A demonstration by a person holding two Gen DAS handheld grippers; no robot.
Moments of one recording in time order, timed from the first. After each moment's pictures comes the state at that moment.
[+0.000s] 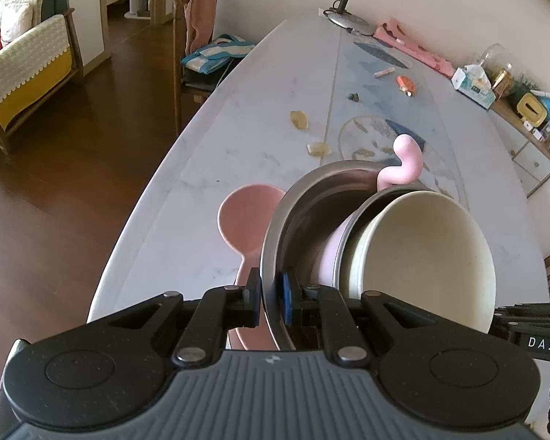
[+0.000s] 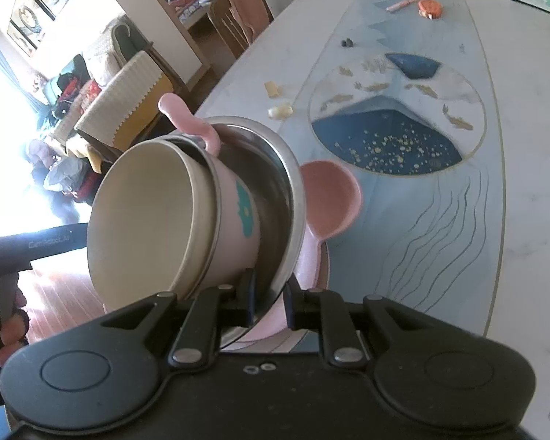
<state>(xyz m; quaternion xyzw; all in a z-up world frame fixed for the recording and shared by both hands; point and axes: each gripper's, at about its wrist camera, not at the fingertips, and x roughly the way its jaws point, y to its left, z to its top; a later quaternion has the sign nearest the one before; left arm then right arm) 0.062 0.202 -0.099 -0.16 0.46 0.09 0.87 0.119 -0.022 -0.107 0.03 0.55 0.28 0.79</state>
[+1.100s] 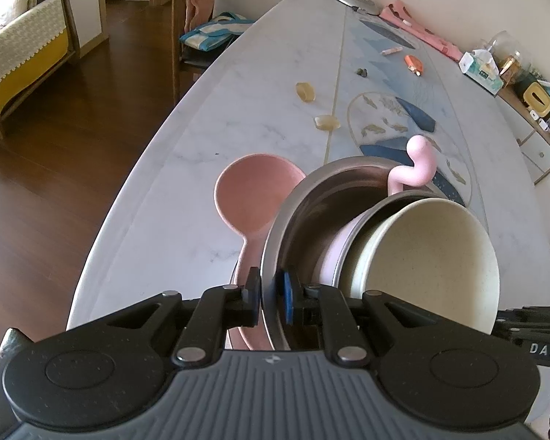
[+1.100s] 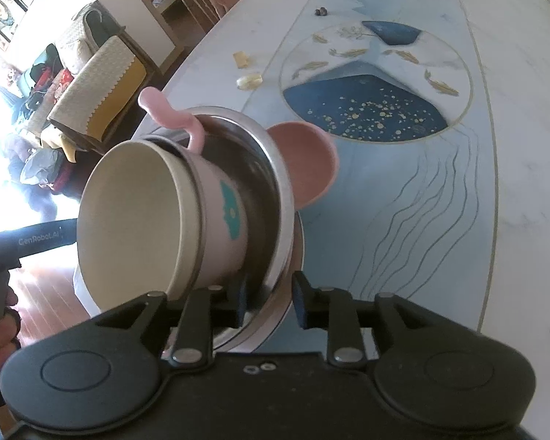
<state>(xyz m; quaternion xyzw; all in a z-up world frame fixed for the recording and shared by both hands) 0.069 0.207 -0.128 -0.17 0.48 0.08 0.85 0.116 -0.025 -0.124 0.01 0.58 0.24 0.78</state>
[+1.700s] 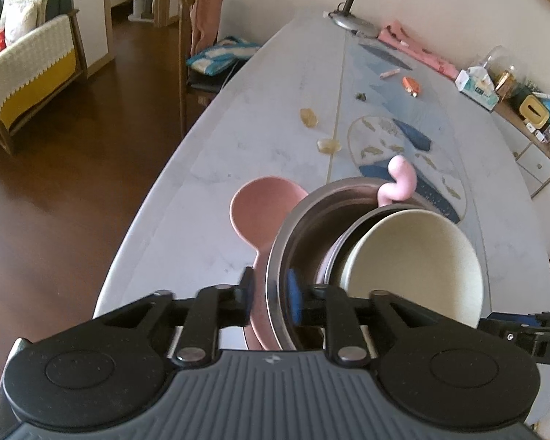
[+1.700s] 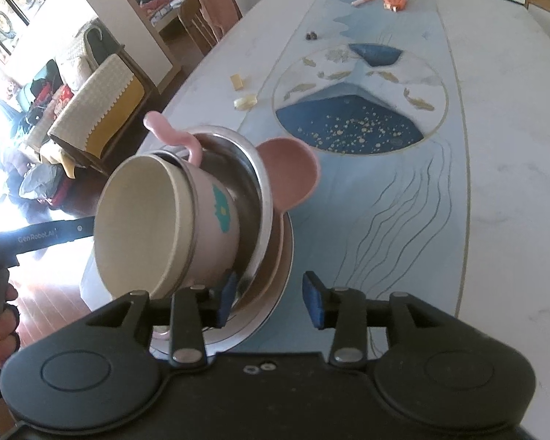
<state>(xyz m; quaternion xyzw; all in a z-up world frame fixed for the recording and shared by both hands) 0.046 0.208 -0.103 -0.16 0.45 0.09 0.88 0.097 -0.042 -0.099 0.02 0.54 0.23 0.81</state>
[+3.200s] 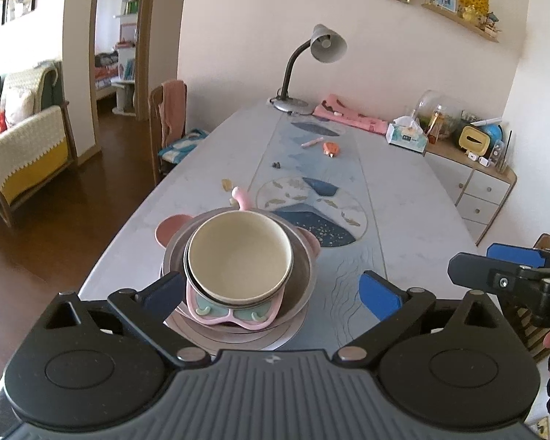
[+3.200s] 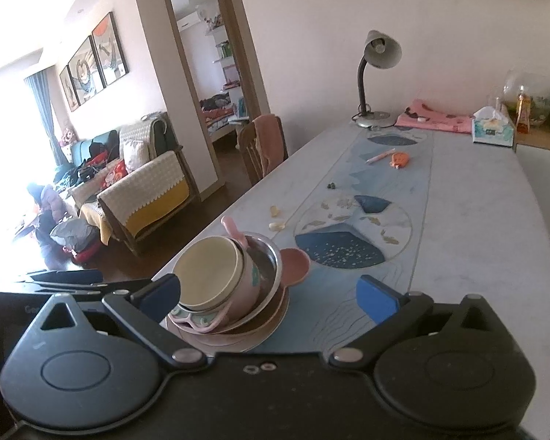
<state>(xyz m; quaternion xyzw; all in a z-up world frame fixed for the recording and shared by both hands) -0.074 0.052 -0.018 -0.10 0.31 0.09 0.94 -0.008 -0.124 -0.005 0.01 0.31 0.30 0.90</state>
